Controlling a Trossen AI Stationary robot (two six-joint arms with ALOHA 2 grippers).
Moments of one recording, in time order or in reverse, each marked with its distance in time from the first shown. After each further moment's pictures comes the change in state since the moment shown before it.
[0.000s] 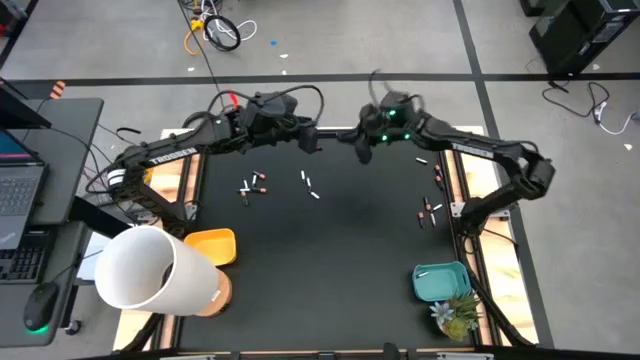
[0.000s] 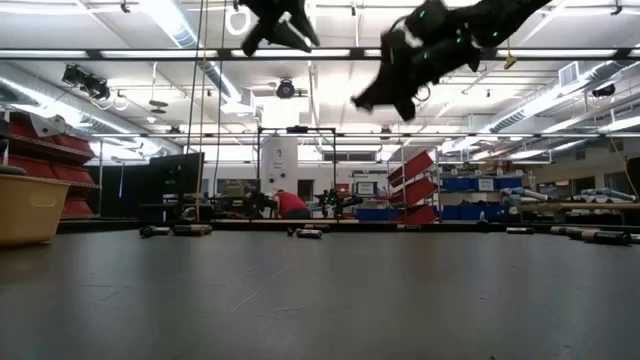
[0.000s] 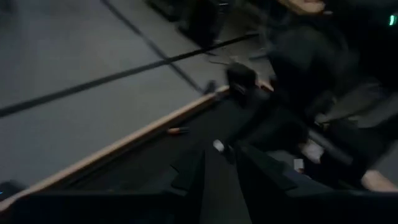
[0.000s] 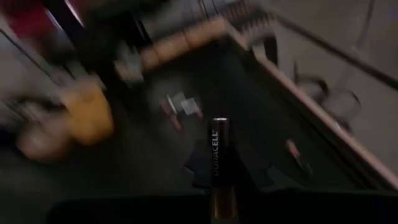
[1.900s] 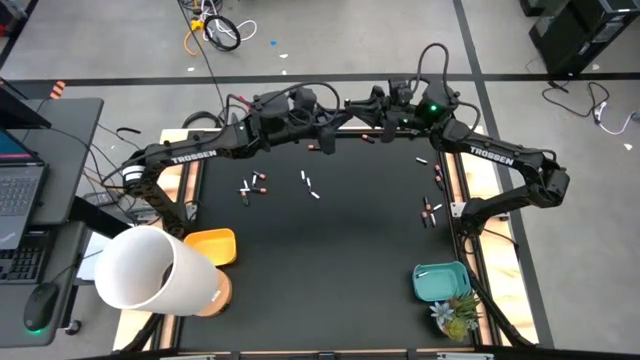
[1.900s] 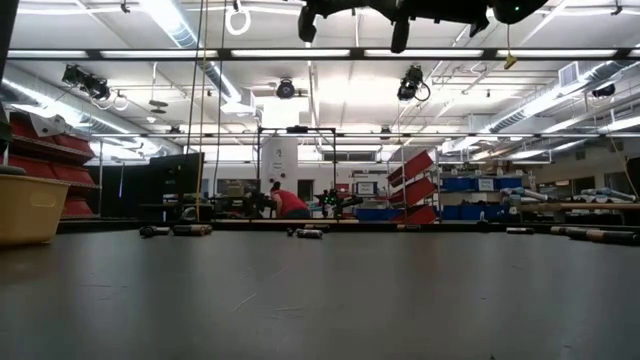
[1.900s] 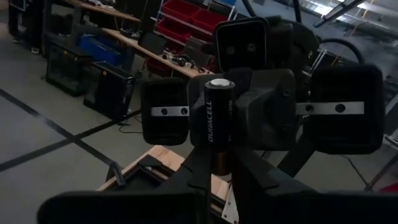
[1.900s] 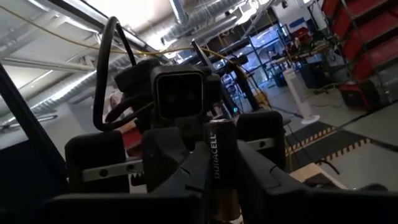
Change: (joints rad) left arm -0.013 0.112 -0.002 0.550 0.212 0.109; right arm 0.037 -0.127 0.003 0.509 -0.097 0.440
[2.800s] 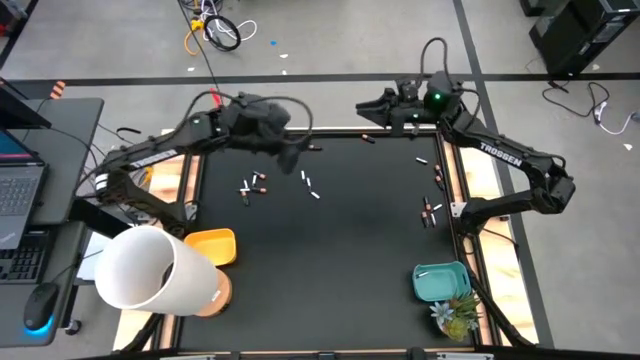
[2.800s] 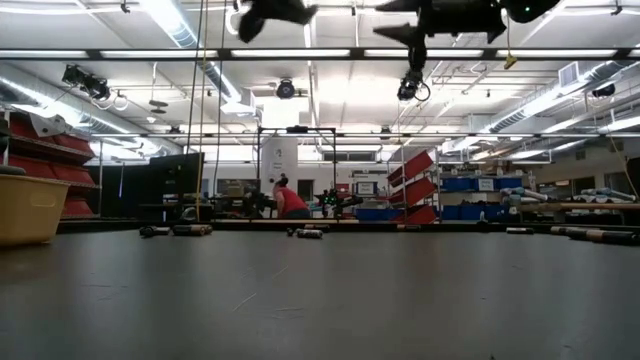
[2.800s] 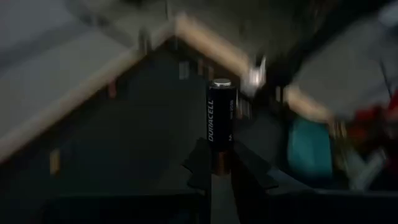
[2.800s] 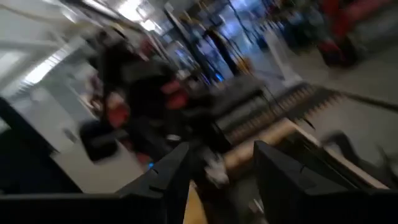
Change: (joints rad) left arm 0.001 -0.228 0.001 -0.778 0.124 -0.024; right arm -0.155 -0.059 -0.002 -0.291 -0.136 -0.075
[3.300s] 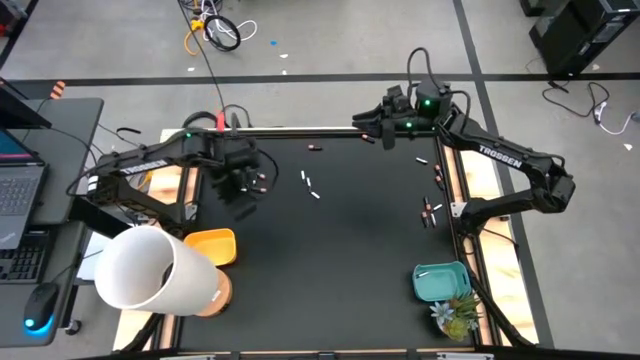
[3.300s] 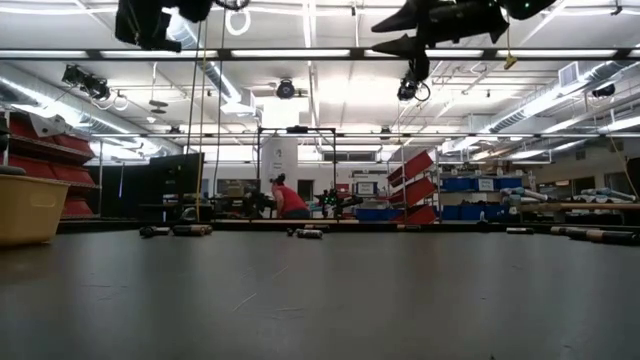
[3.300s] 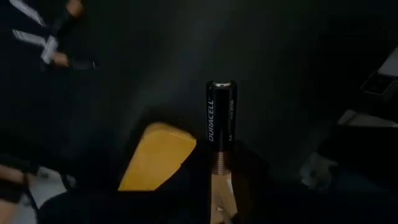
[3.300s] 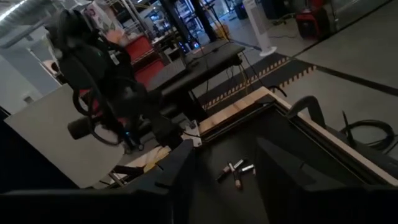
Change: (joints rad) left arm -0.131 -0.063 -0.053 -0.861 0.175 -0.080; right arm 0.062 -0.001 0.000 -0.152 0.101 -0.132
